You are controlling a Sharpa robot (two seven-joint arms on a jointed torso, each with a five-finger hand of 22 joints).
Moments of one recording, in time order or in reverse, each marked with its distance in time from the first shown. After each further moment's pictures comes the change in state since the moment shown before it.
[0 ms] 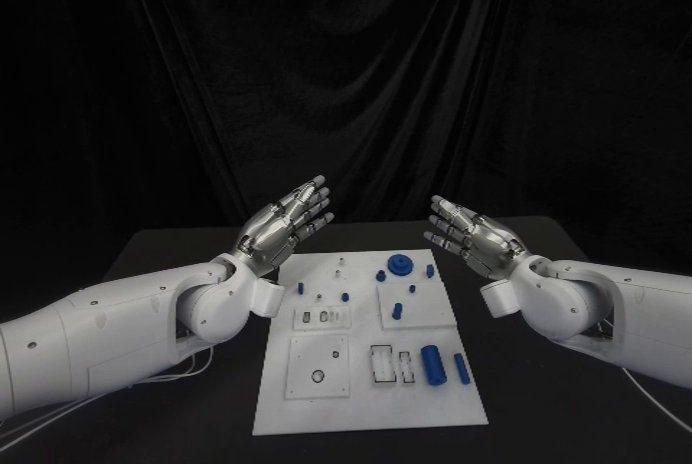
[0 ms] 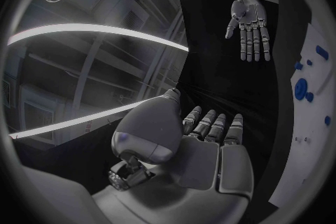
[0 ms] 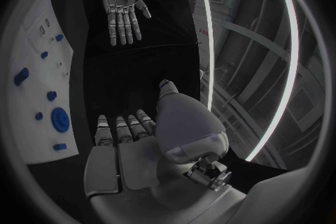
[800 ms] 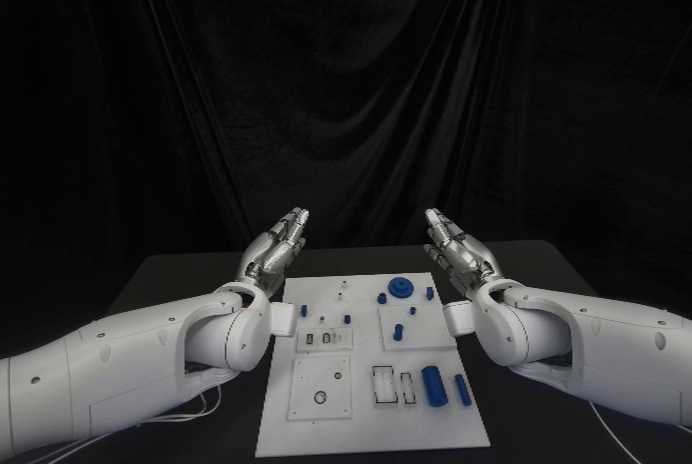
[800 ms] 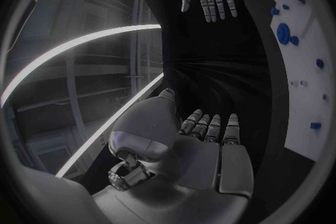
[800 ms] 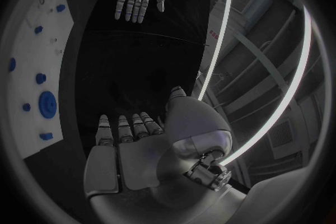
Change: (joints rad) left arm -0.086 -0.040 0.086 0.129 0.009 -0.539 -0.098; left_hand -0.134 -0.010 -0.031 -0.013 -0.103 -0.073 0.008 -0.009 -0.009 -0.108 -0.123 -0.051 -0.024 -0.030 -0.113 -0.018 -0.009 -0.015 0.001 -0.118 0.000 0.000; right arm -0.072 0.140 0.075 0.015 -0.057 -0.430 0.022; right_hand -0.286 0.037 -0.047 0.046 -0.199 -0.073 -0.090 -0.037 -0.015 -0.003 -0.121 -0.010 -0.003 -0.001 -0.067 0.000 0.000 0.000 -0.016 -0.043 -0.010 -0.010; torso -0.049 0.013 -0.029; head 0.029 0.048
